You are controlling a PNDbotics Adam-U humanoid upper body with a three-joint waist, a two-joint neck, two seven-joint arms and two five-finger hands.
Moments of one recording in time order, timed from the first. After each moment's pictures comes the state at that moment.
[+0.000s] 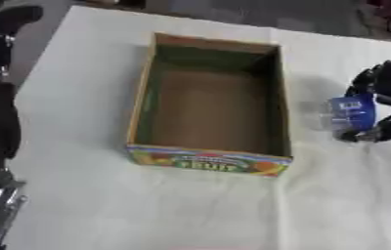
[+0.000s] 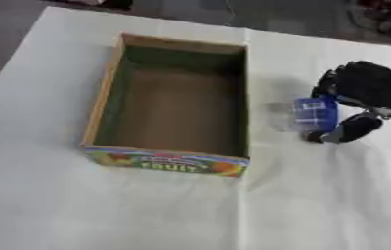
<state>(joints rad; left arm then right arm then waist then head) -0.48 0.44 -0.16 -1.99 -0.07 -0.39 0.37 -0.75 -0.85 0.14 -1.26 1.16 -0.55 -0.06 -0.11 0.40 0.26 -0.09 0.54</state>
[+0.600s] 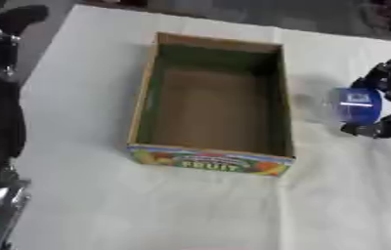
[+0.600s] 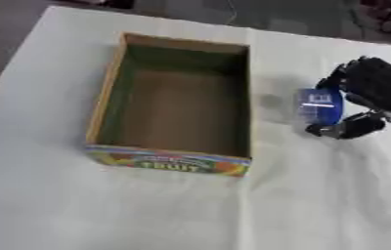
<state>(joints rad) -0.48 0.43 -0.16 -1.99 -0.07 -0.40 0.37 -0.73 -0.85 0.15 -1.25 1.13 -0.52 -0.22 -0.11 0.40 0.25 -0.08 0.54</state>
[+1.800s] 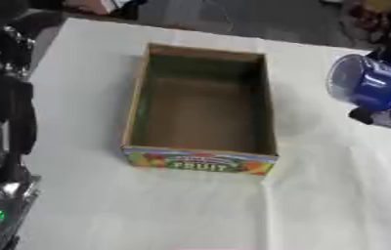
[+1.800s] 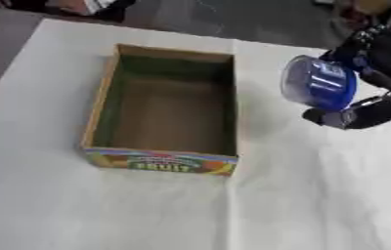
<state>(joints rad) -0.43 0.46 -0.16 -1.99 -0.07 -0.39 0.37 -0.70 -0.92 0.18 -1.59 0.76 -0.47 -0.10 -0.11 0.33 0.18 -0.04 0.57</state>
